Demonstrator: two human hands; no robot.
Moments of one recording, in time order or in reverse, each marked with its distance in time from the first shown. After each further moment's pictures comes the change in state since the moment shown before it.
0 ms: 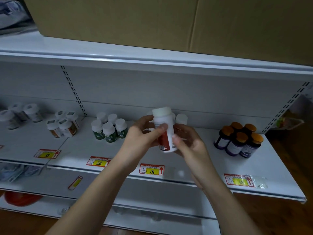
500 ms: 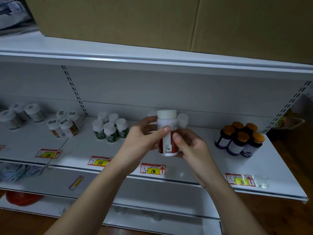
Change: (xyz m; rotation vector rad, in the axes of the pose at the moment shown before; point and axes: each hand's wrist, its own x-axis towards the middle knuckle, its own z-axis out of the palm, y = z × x) left_hand -0.004 0.002 -0.005 0.006 -0.095 -0.032; right_hand -0.001 -0.007 -0.001 0.027 -0.094 0.024
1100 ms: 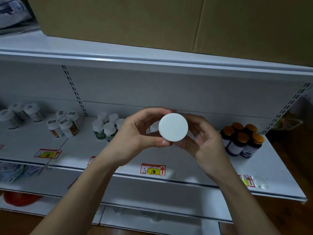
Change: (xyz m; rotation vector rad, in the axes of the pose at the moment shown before) left_hand -0.005 0.022 -0.019 0.000 -0.290 0.364; right_hand -0.003 -0.033 -0.005 0.014 -0.104 -0.313
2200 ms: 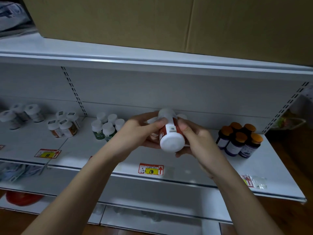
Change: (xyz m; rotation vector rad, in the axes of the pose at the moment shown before) left_hand 0.012 0.010 0.014 0.118 0.141 -0.417; right_hand 0.008 -0.014 0.002 -0.169 0.076 0.380
